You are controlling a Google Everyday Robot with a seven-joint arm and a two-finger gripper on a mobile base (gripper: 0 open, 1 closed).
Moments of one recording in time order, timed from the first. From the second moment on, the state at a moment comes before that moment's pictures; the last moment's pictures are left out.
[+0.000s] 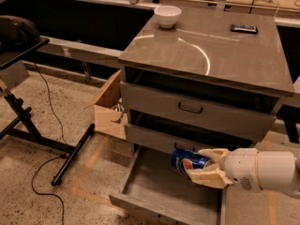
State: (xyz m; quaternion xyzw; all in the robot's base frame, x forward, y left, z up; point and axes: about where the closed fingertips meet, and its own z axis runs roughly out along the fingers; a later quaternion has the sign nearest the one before) arm 0.404 -0.133 0.736 -0.39 0.79 0.28 0.37
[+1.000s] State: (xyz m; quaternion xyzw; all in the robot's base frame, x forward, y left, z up) arm 0.443 -0.143 0.669 -0.38 0.81 0.26 0.38
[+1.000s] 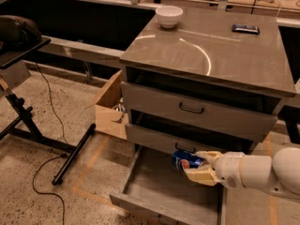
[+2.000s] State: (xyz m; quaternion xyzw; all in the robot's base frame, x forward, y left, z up) arm 0.466 -0.130 0.521 -0.38 0.83 0.22 0.35
